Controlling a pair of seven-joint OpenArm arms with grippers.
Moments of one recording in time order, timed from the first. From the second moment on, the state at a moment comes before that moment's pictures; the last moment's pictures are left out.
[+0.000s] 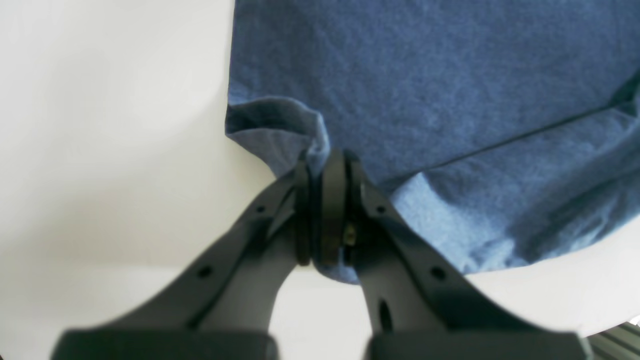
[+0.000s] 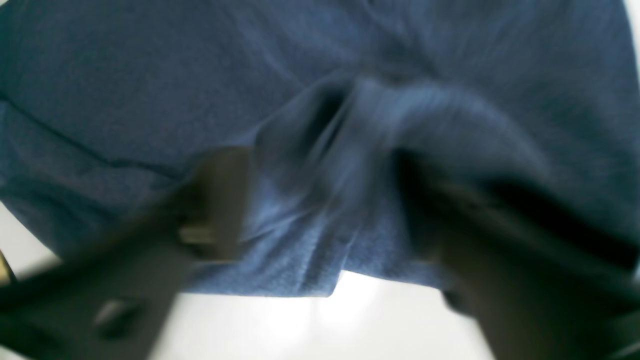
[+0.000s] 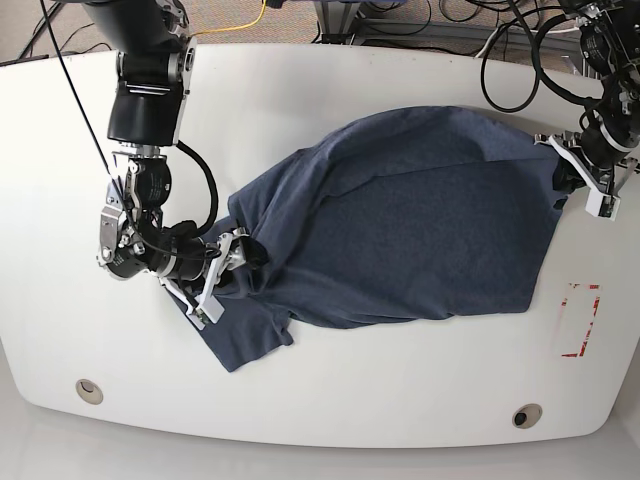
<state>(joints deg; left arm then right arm) 14.7 -19.9 -33.5 110.6 -34.3 -30.3 65.7 19.9 9.6 9.1 76.2 34.3 40.4 -73.2</state>
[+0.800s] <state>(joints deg) 14.6 -19.8 -33.4 110.6 -34.4 -30.3 65.7 4.2 11.3 16.7 86.9 35.1 40.4 -77.8</state>
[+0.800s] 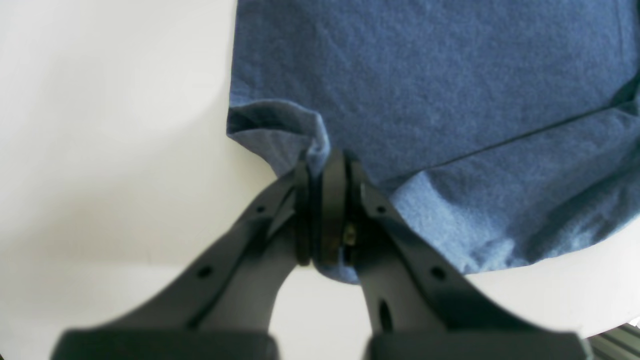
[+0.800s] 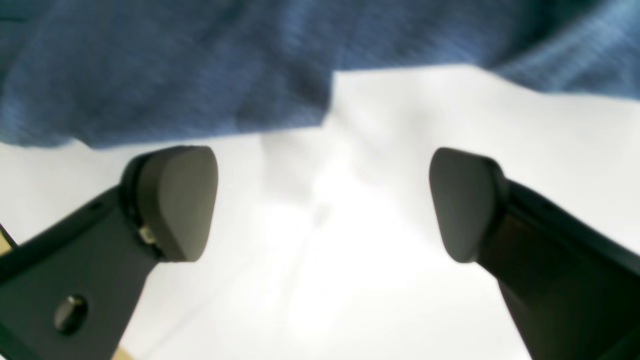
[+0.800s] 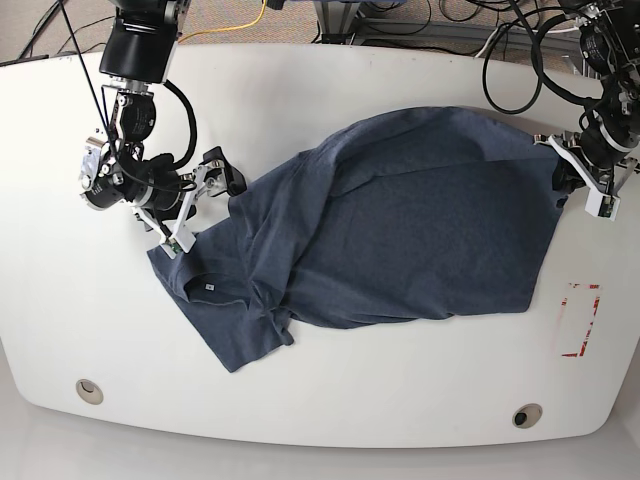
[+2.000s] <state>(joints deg) 14.6 -19.8 -31.7 110.6 -34.4 -30.3 65.6 5.8 5.2 16.6 80.0 35.2 40.4 -76.4</state>
